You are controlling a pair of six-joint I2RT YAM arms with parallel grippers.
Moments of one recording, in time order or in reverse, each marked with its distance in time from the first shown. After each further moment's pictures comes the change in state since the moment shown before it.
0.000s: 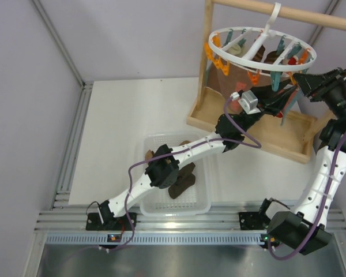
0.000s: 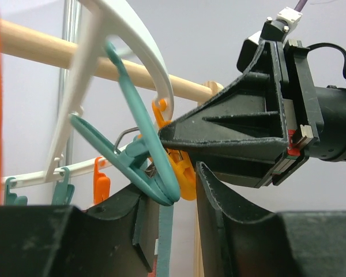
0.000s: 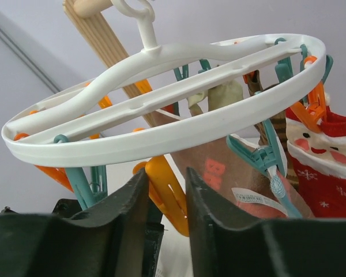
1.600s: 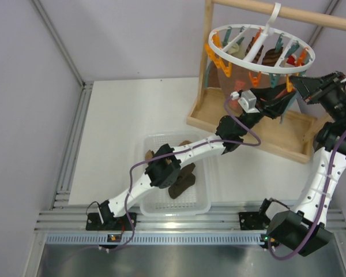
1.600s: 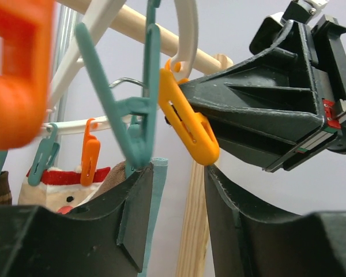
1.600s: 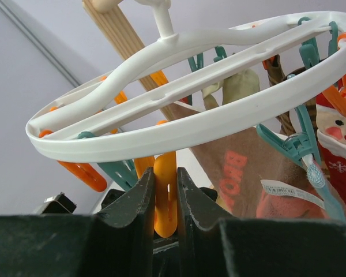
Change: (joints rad) left arm 0.003 -0.001 -0.073 0.003 -0.042 -0.107; right arm 0.011 -0.014 -0.092 0.147 -0.045 0.123
